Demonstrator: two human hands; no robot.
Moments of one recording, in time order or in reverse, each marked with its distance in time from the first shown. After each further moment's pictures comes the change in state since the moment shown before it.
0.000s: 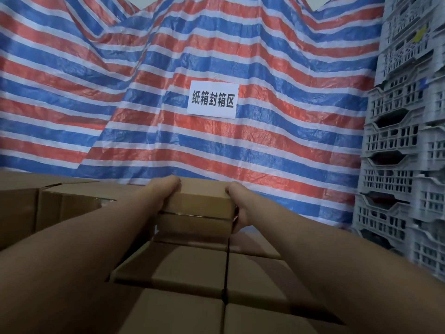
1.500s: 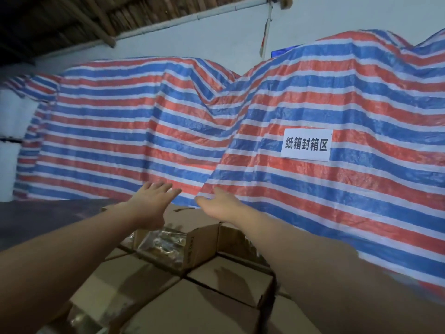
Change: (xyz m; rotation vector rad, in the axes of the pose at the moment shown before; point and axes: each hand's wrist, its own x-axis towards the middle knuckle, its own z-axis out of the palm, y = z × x) left_hand -0.136 -0.001 -0.388 1.657 0.353 0.442; right_hand -0.192 -0.063 0.298 -0.776 -0.280 -0.854
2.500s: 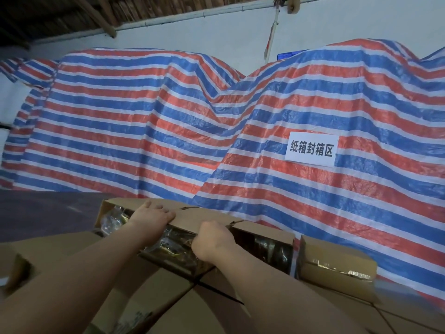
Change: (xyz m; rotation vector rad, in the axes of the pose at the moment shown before) left_hand 0.021 -0.020 0.100 0.047 -0.033 0.027; right_hand 0.015 0.010 0.097 -0.498 0.004 0.030
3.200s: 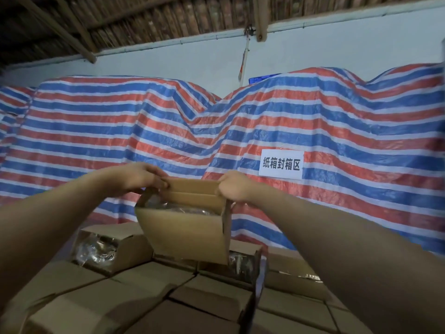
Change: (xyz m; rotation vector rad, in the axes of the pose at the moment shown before) left_hand -0.034 -0.024 -0.216 -1.204 -0.035 -0.024; right_hand -0.057 0.049 -0.204 0.349 0.065 0.023
